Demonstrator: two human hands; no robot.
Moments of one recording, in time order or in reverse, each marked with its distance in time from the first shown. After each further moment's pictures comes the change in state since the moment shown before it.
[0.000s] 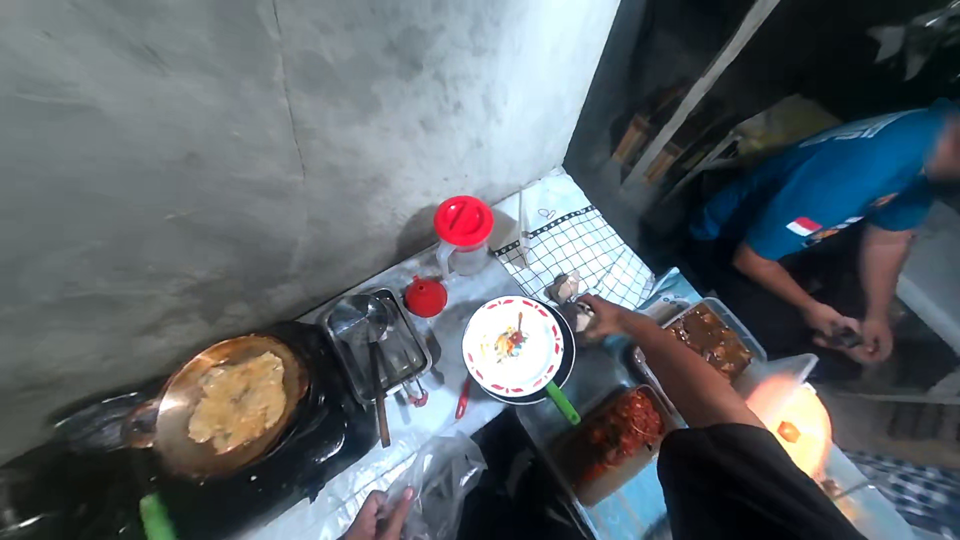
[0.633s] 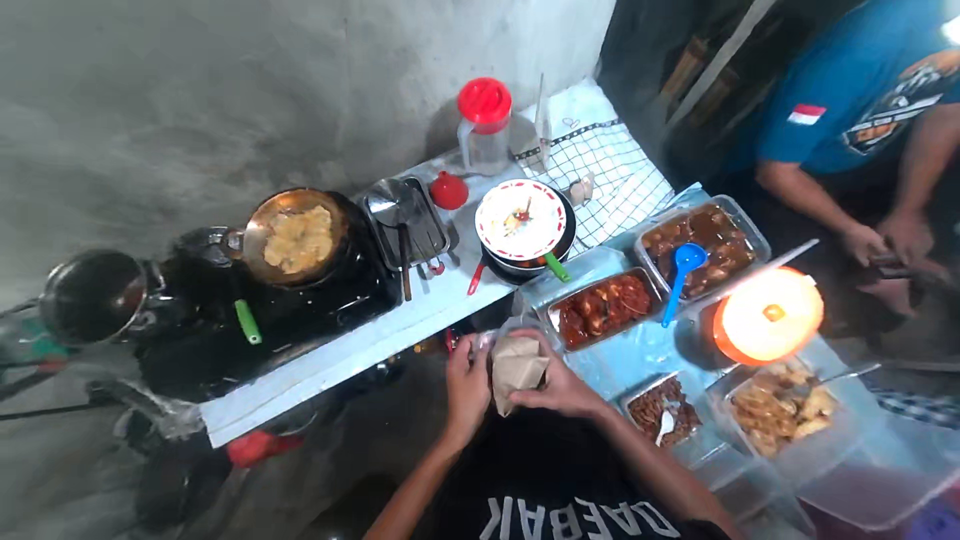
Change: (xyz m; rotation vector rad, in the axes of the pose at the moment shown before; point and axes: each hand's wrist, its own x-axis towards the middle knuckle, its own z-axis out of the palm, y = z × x) left_hand -0.130 -0.007 0.112 -0.271 0.044 0.382; right_hand -0.339 -0.194 0.246 1.130 0.019 -0.734
